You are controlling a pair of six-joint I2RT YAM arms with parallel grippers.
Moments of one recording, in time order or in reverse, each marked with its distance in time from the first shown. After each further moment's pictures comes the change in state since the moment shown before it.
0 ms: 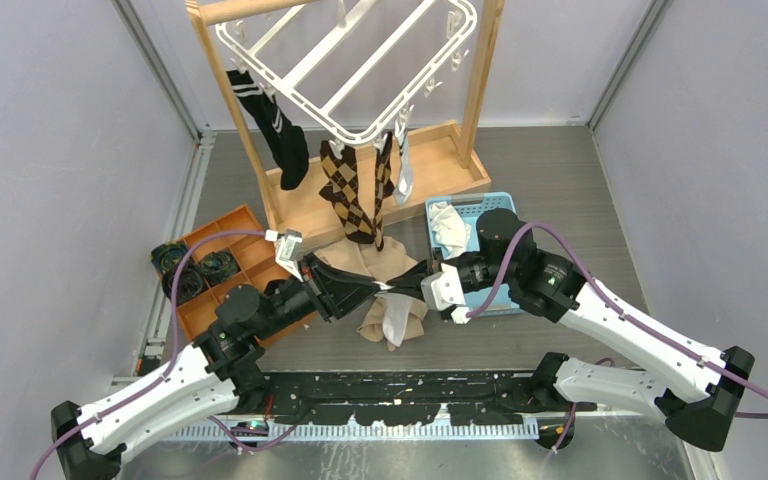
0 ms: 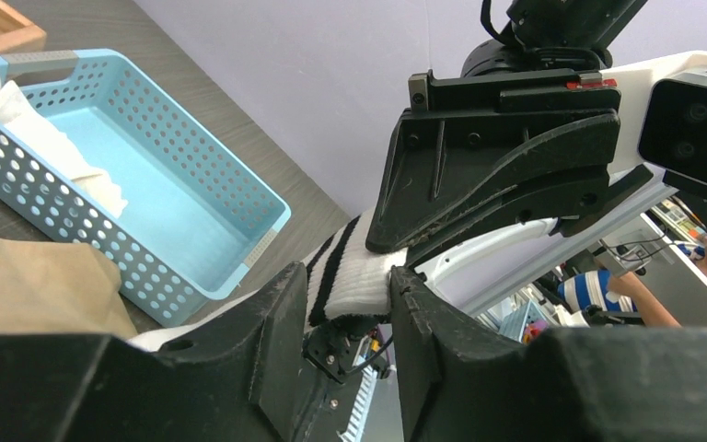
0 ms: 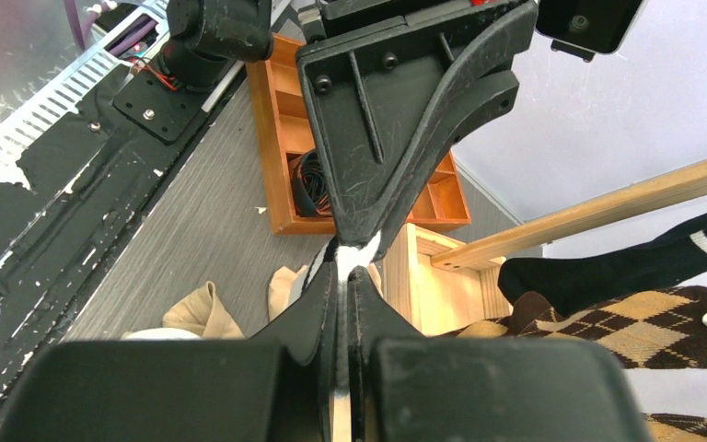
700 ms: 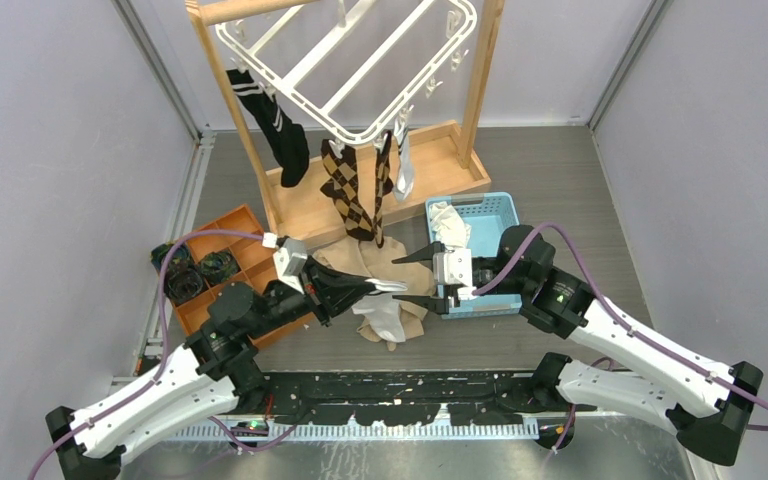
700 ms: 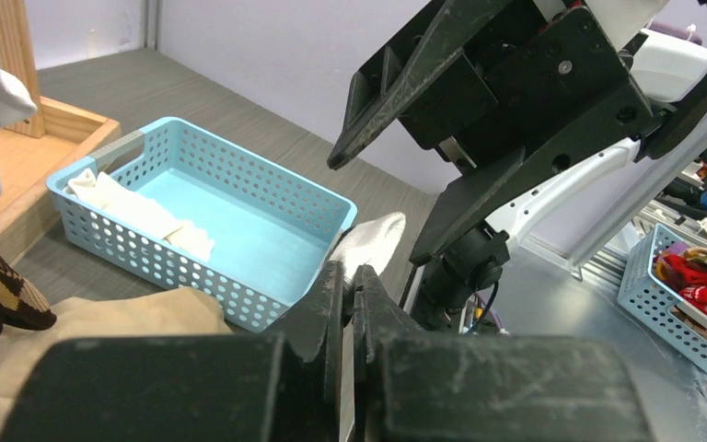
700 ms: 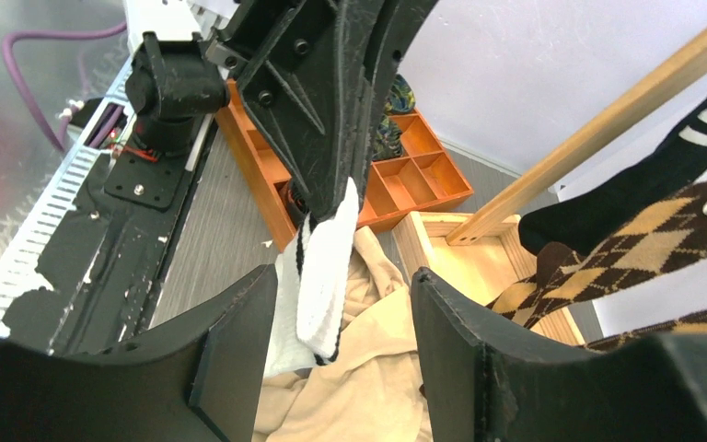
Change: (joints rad) left arm 0.000 -0.026 0.066 -0.105 0.064 0.382; right arm 0.005 -0.113 -0.143 0.251 0.150 0.417
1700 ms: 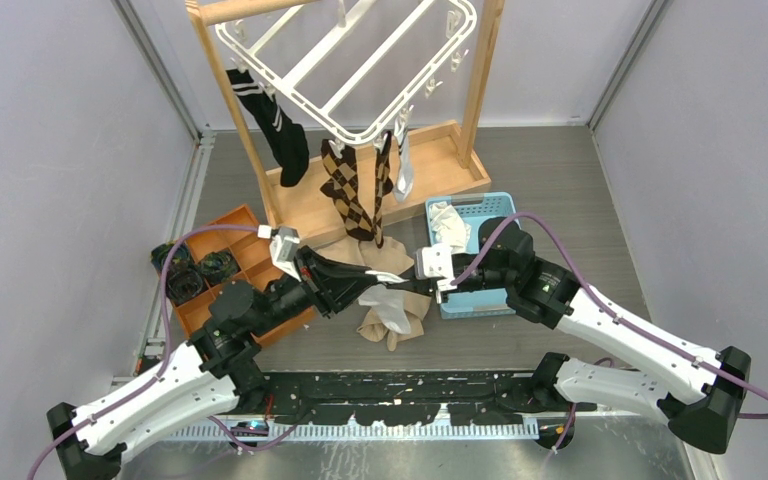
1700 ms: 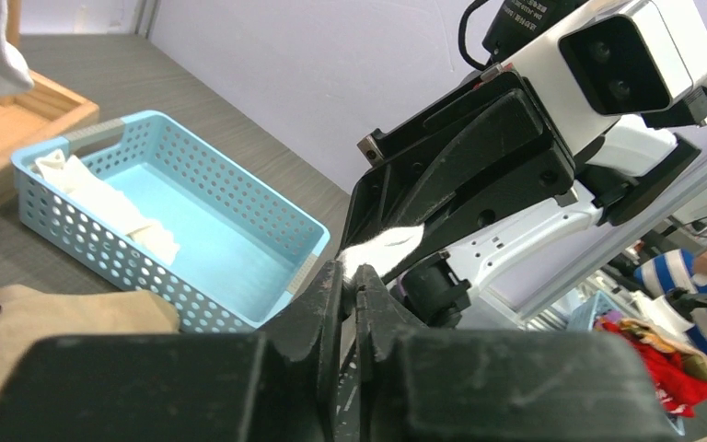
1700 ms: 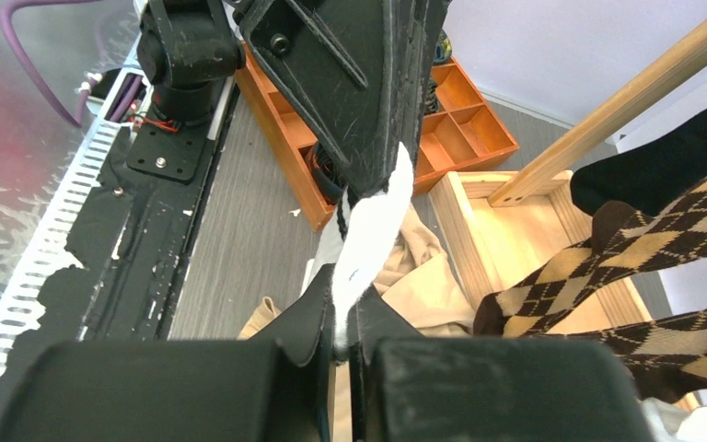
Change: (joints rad) left arm 0.000 0.036 0.004 0.074 -0.075 -0.191; right arm 0.001 0.091 0.045 -0.092 -0.005 0.002
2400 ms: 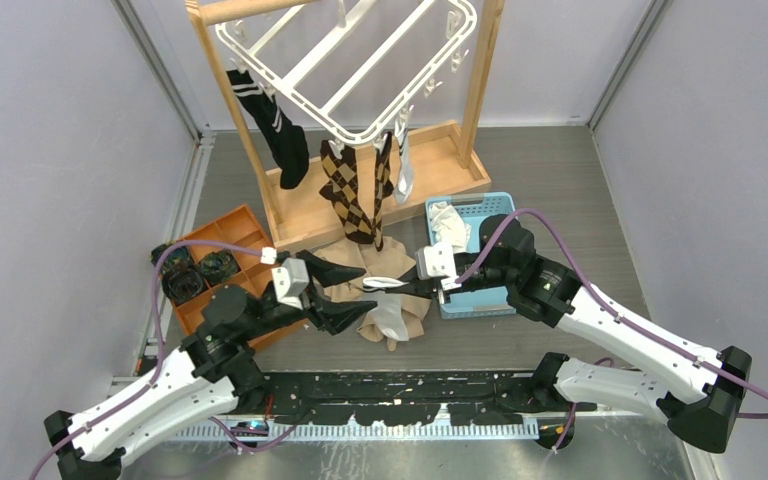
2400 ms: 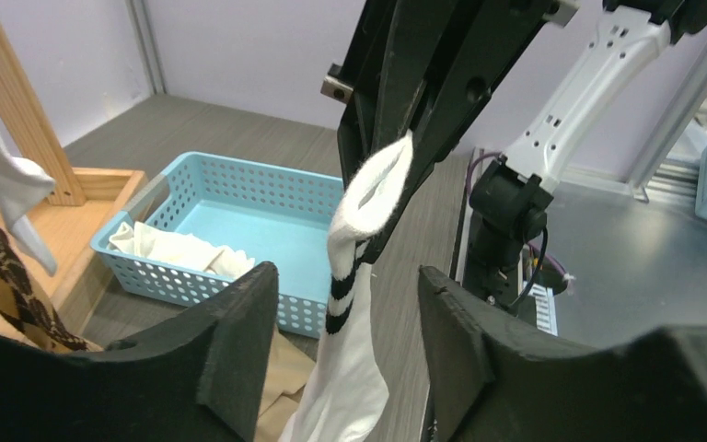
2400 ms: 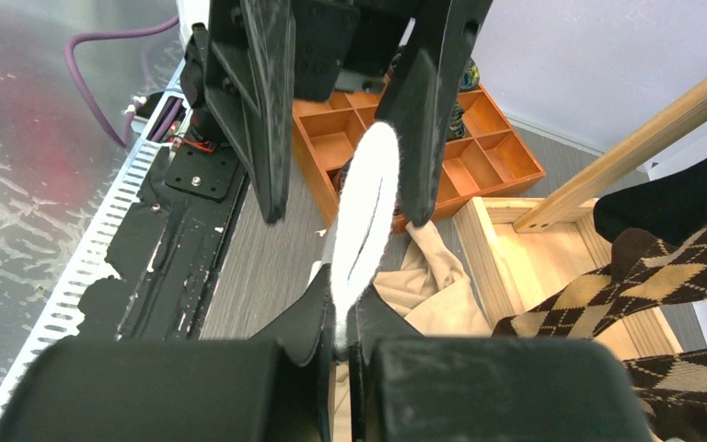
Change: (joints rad) left arm 0.000 -0.043 0.001 -0.072 0.186 0.457; right arm 0.000 0.007 0.026 -0.008 -0.072 0.031
